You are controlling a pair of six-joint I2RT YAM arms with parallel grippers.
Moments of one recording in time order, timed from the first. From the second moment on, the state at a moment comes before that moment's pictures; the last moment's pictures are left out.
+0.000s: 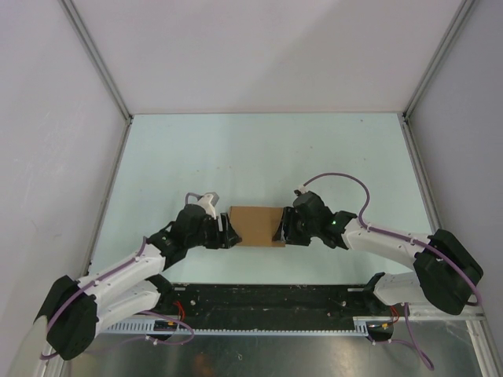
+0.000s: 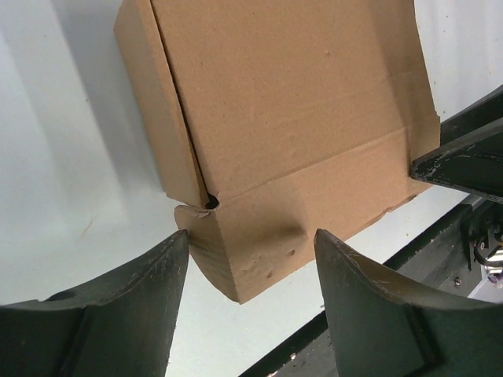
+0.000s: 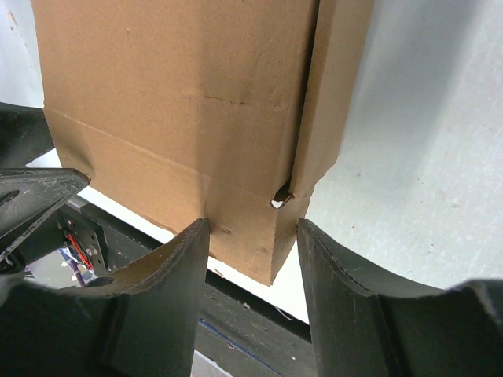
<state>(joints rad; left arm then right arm) -0.63 0.93 0.36 -0.11 0.19 -0.63 0.82 1.31 0.67 -0.22 -0.11 0.91</state>
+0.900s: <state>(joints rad) -0.63 0.96 0.34 -0.07 0.19 -0.63 0.83 1.31 0.67 -0.22 -0.11 0.90</state>
